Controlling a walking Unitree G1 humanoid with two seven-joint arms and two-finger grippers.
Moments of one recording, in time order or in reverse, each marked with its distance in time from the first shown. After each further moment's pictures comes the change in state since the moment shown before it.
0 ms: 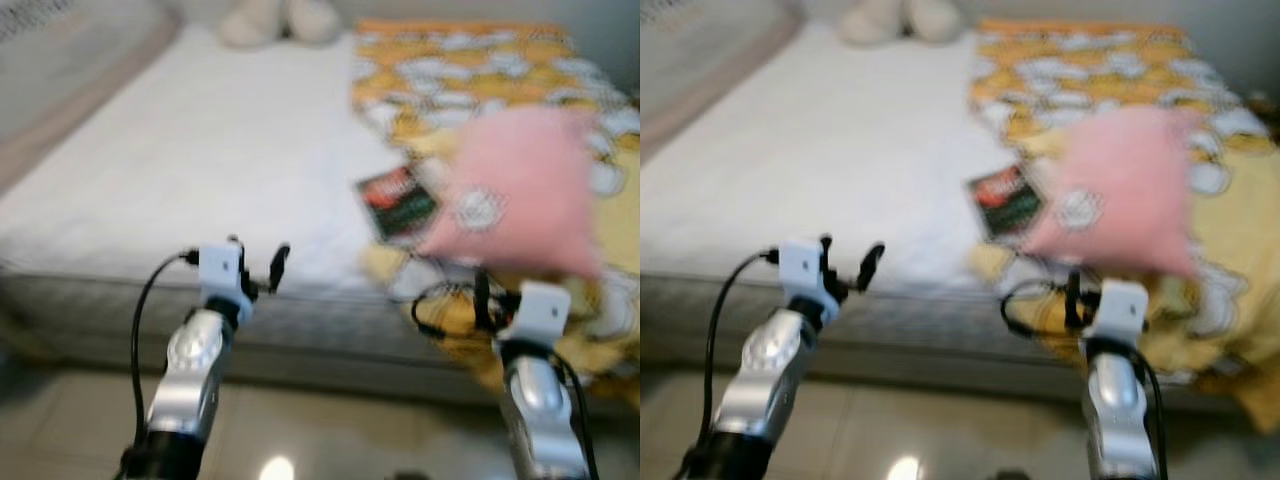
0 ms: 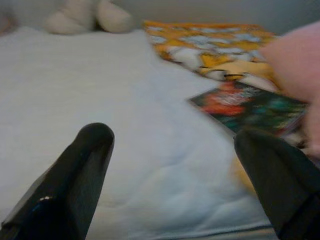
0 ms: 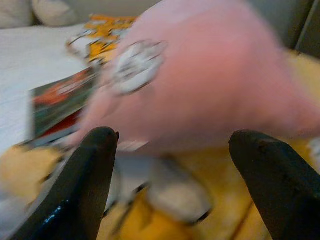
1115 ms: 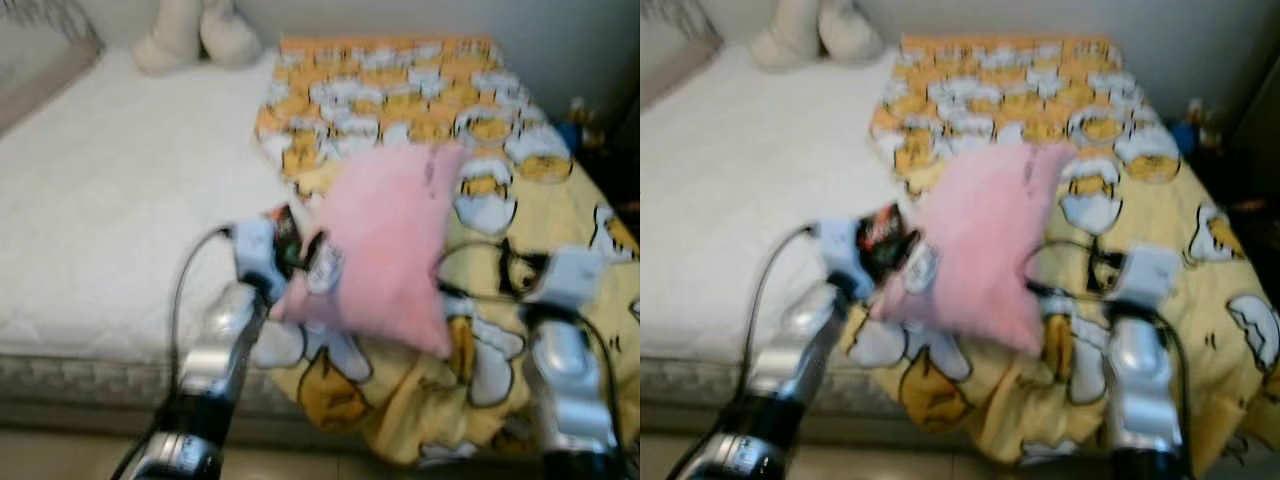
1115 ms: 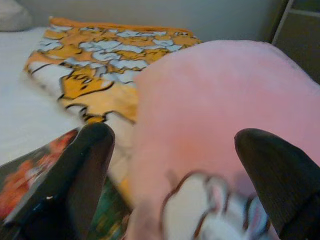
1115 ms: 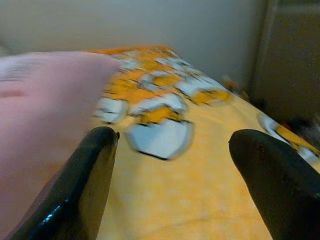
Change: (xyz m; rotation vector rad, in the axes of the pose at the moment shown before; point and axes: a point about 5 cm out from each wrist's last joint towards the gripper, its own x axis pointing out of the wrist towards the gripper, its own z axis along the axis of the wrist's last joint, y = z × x) left arm 0.040 -0.026 0.017 -0.082 0.027 -0.157; right arm 0.022 -0.018 0.037 0.066 -0.038 -0.062
